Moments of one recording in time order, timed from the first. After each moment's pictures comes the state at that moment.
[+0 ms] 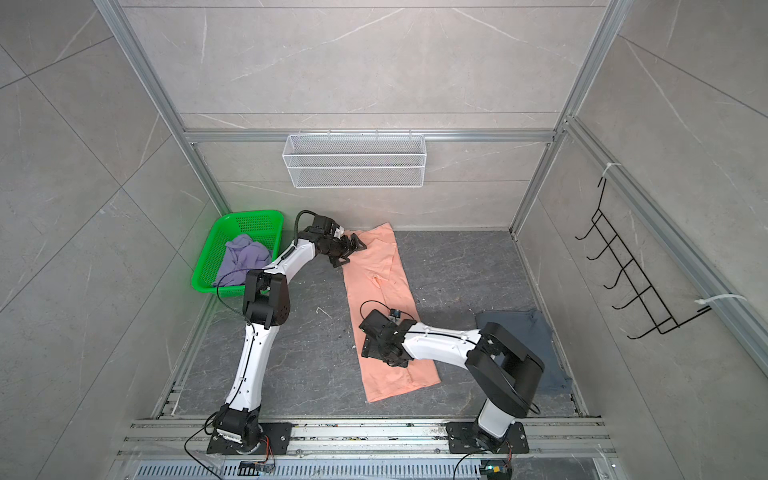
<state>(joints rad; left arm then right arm) -0.29 2.60 2.30 -0.60 0.57 -0.65 0.95 1.73 0.99 -0.52 0.08 1.09</state>
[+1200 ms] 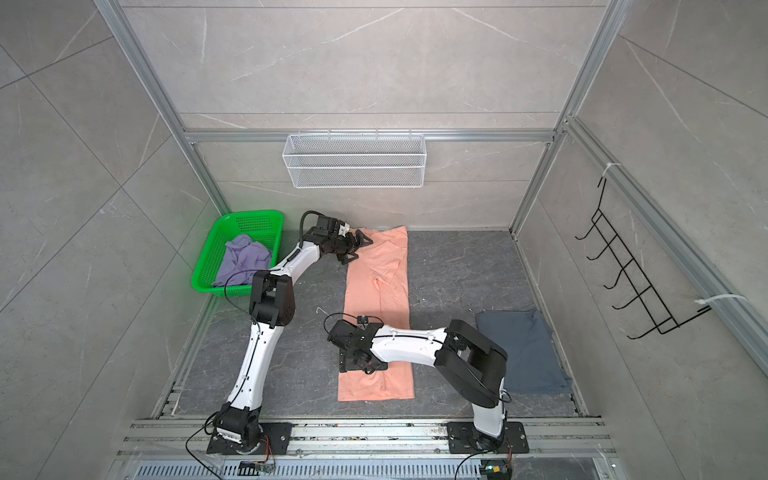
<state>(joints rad) -0.30 2.67 2.37 -0.47 0.66 -0.74 1.09 1.87 1.19 -0.62 0.08 0.97</state>
